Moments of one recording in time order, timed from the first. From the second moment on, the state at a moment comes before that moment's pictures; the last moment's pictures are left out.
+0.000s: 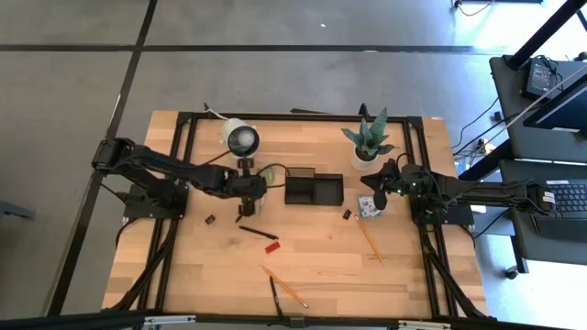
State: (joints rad) left arm -0.06 1.42 0.82 -0.49 -0.43 0.04; right arm -0.22 0.46 0.01 0.04 0.12 0.28
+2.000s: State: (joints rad) left arm -0.04 1.69 0.90 -0.08 -0.33 -0.01; right arm -0.22 0.46 0.01 0.04 0.11 0.26
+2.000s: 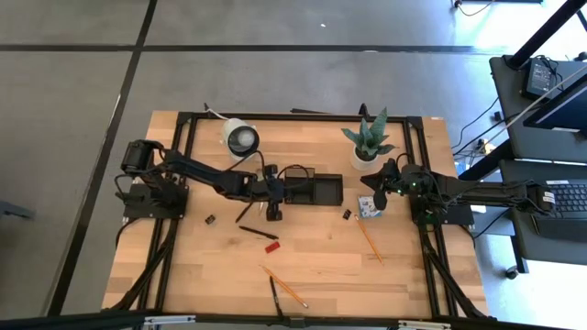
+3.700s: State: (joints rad) left arm -0.27 1.60 0.90 -1.11 0.03 -1.04; right arm -0.22 0.46 0.01 0.04 0.16 0.26
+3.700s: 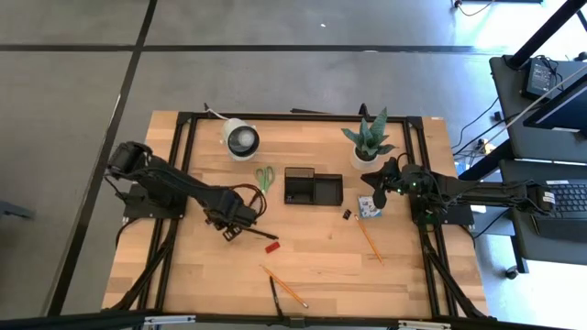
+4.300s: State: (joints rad) left arm -0.27 1.66 0.90 -1.16 0.07 -1.04; right arm -0.22 0.46 0.01 0.05 0.16 0.25
